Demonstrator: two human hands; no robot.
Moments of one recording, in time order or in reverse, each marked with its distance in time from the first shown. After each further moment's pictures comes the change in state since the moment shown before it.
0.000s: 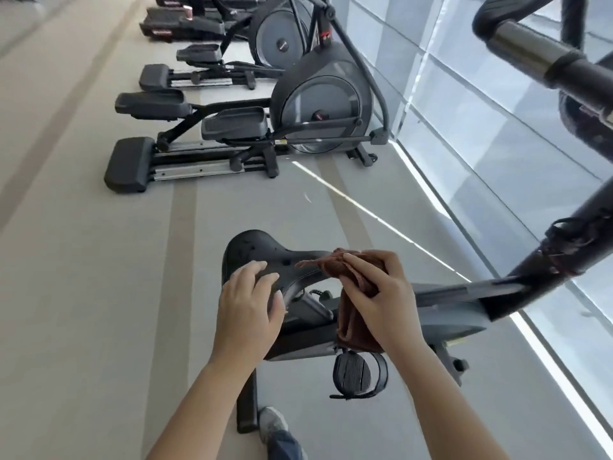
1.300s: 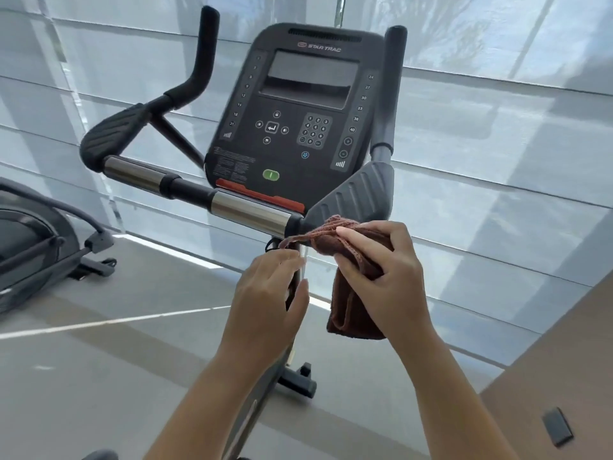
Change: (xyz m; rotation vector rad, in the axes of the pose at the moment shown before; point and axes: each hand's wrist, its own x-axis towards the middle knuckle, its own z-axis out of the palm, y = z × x) left_hand 0.108 0.297 -0.001 -0.798 -0.279 0.877; right_hand -0.038 -0.045 -0.255 -0.599 0.918 0.117
